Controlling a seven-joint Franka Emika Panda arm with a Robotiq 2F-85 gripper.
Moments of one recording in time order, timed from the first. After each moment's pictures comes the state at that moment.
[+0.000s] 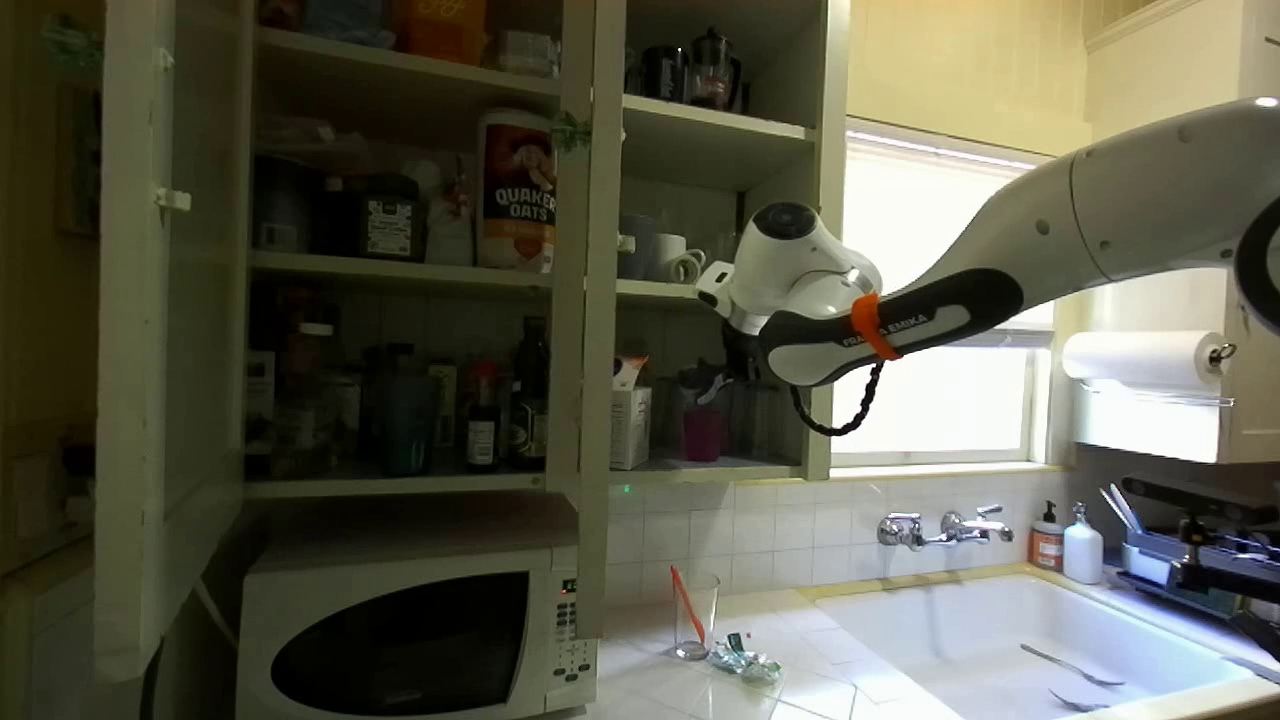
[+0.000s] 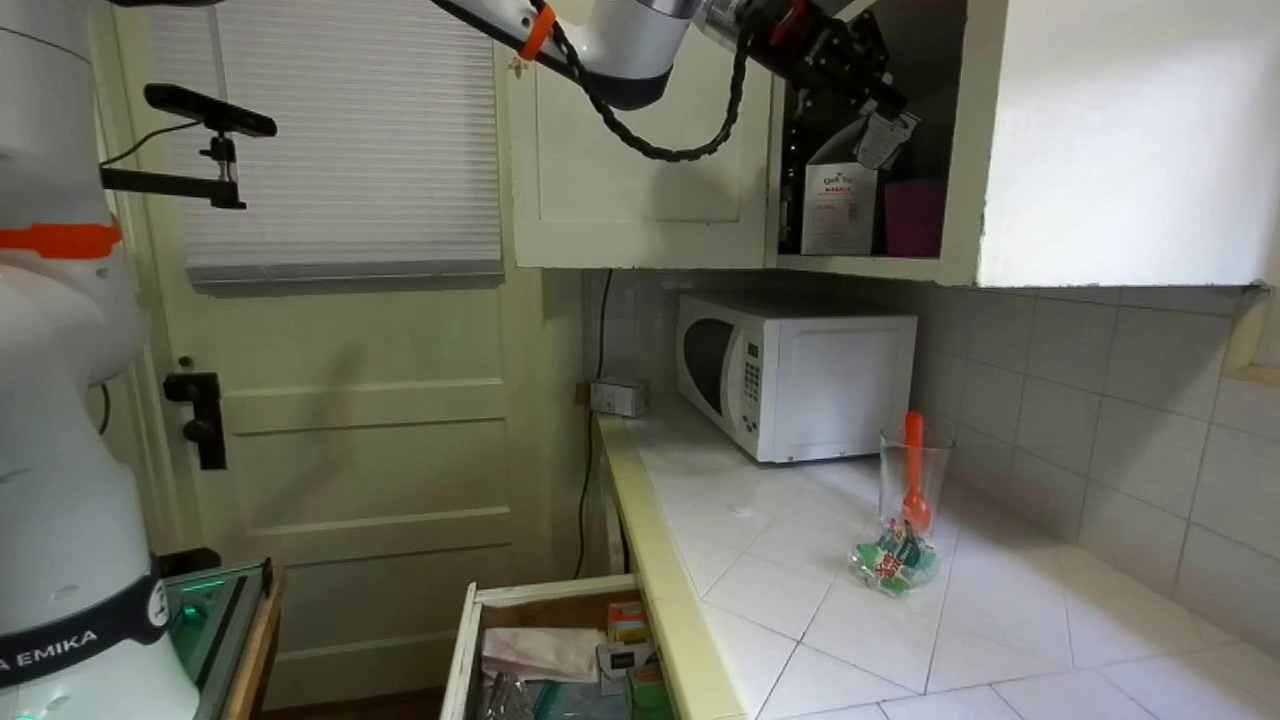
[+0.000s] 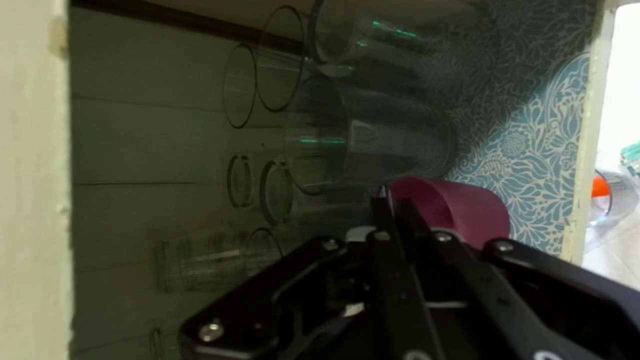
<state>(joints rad) -0.03 0.05 -0.02 -1.66 -0.84 2.52 -0.77</state>
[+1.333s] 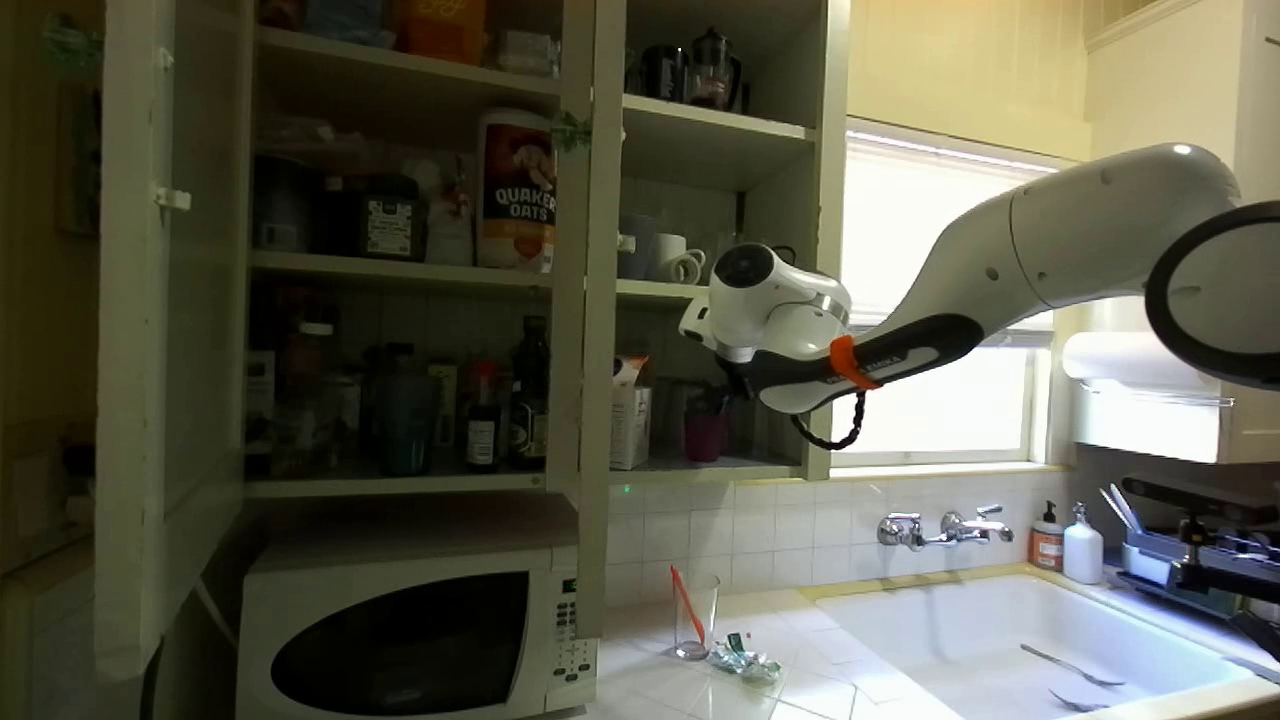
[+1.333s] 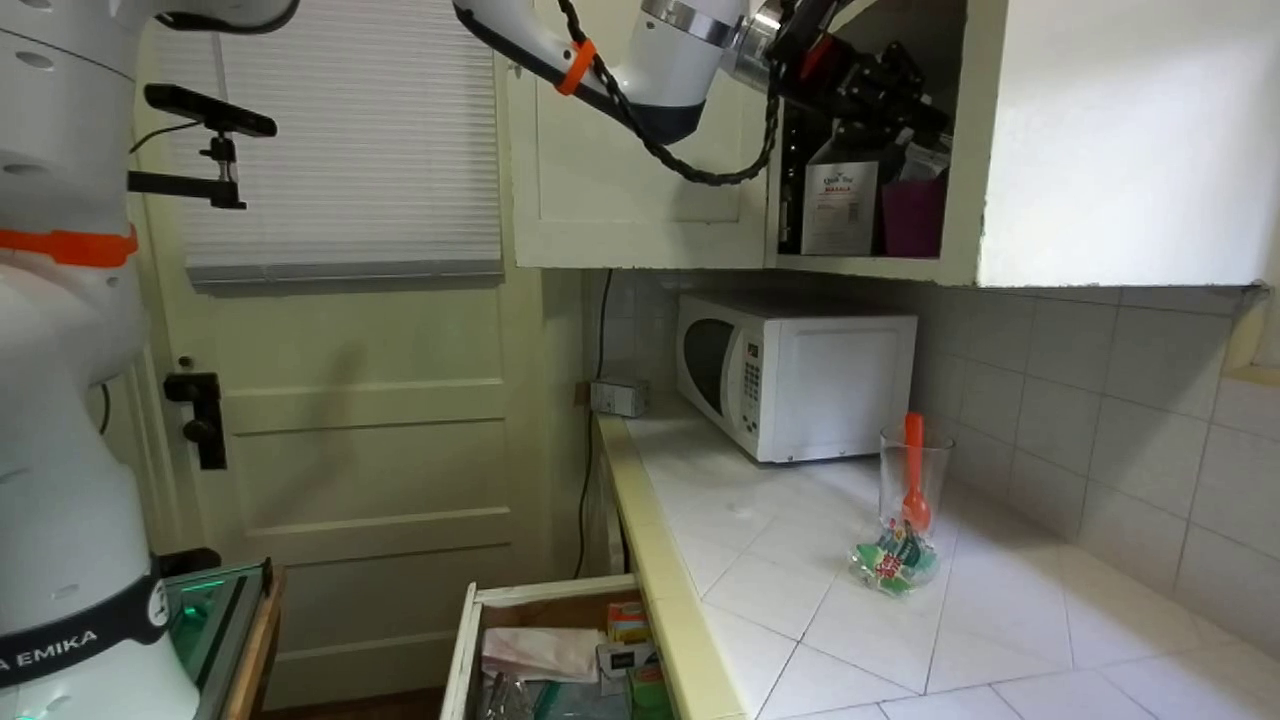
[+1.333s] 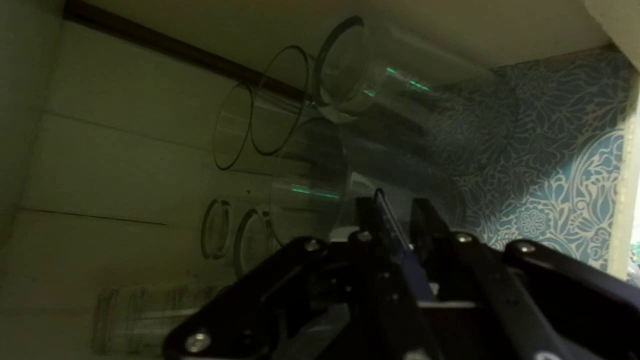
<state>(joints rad) -0.02 0.18 -0.02 -1.56 -1.06 2.43 -0.70</state>
